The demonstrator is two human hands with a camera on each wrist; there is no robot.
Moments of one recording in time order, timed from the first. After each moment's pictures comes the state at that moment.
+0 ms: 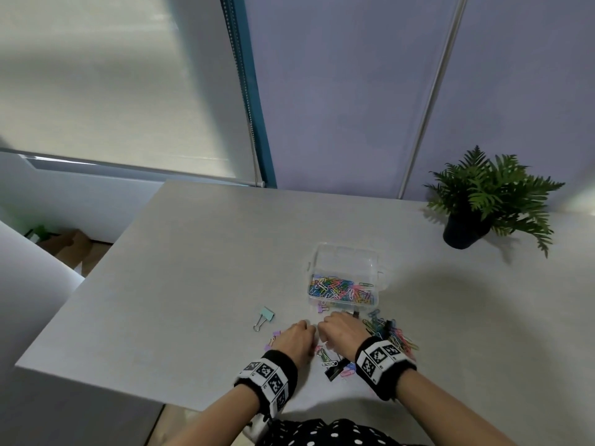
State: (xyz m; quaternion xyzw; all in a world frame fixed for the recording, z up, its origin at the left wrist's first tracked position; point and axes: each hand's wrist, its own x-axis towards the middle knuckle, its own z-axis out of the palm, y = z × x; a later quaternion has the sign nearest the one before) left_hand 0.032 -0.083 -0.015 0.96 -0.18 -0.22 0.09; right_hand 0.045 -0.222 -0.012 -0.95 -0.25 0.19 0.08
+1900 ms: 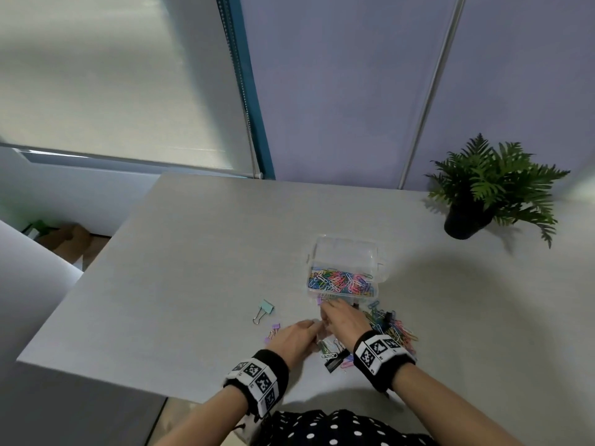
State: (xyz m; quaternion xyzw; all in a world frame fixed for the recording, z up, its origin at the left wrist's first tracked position) left_hand 0.027 -0.071 -0.022 0.93 -0.28 -0.18 0.16; right_hand 0.045 -0.224 -0.018 -0.96 -0.17 0.13 0.19
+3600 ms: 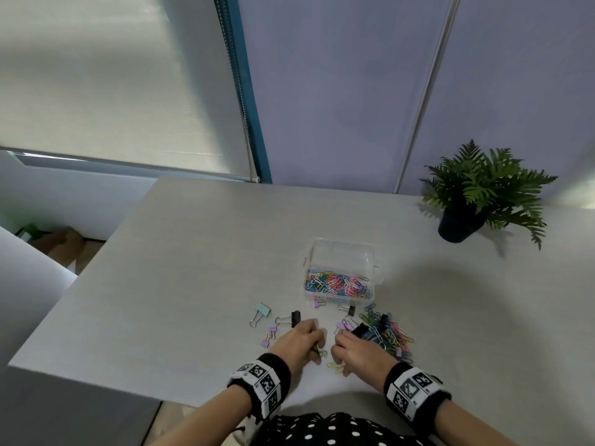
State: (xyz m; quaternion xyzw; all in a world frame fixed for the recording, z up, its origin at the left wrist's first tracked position) left_hand 0.021 -0.078 -0.022 0.91 -0.25 -0.24 0.23; right_hand -0.002 -0.268 -0.037 -0.91 -0.35 0.14 0.16
